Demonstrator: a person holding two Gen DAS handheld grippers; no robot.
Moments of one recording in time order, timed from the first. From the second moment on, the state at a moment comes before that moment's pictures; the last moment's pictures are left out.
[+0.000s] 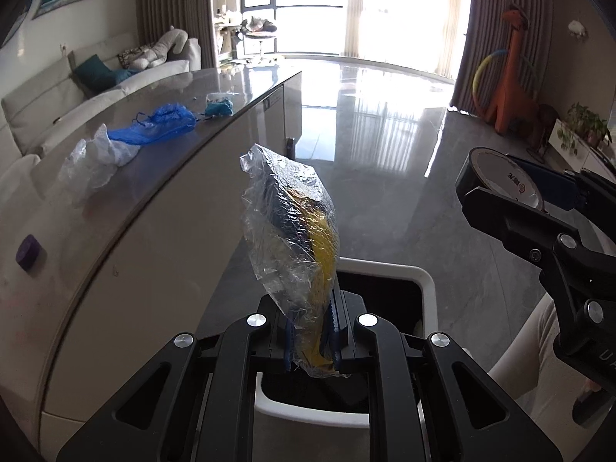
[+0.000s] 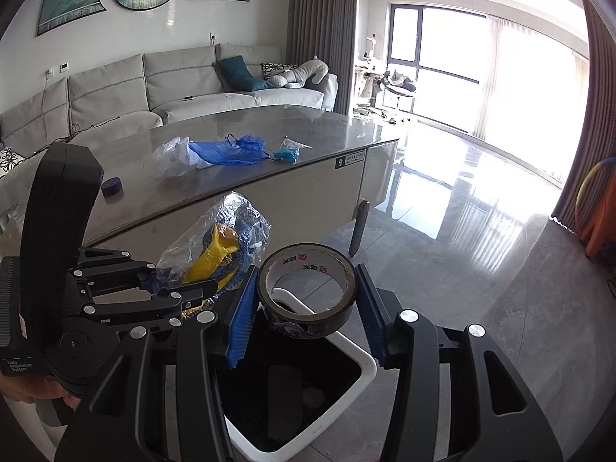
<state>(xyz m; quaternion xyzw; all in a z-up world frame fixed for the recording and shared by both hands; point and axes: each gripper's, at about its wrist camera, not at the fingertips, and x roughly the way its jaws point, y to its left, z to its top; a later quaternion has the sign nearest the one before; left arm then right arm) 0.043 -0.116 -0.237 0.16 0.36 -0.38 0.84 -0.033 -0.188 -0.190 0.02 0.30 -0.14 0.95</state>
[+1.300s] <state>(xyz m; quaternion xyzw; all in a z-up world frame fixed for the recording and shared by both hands) 0.068 -0.095 -0.238 0.19 0.34 -0.26 0.88 -0.010 -0.201 -0.246 0.05 0.35 -0.11 0.93</state>
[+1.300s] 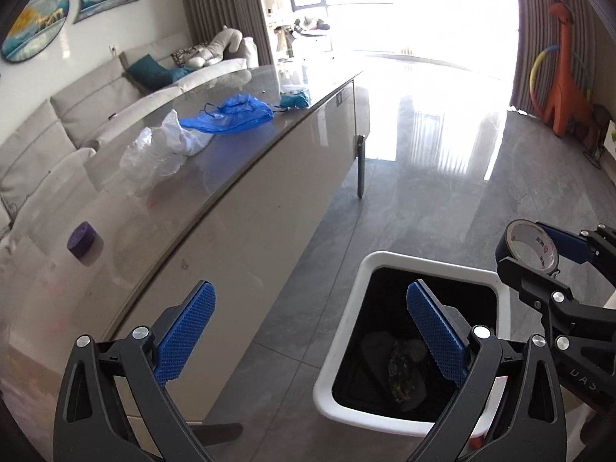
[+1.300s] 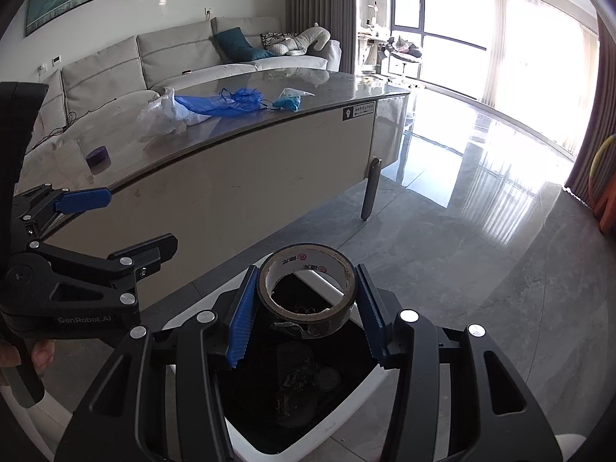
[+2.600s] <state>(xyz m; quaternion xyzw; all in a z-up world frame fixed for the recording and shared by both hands) 0.170 0.028 -0.173 0.02 0.33 -0.12 0.94 0.106 -0.116 -0.182 -0.03 0.28 0.00 0.96</state>
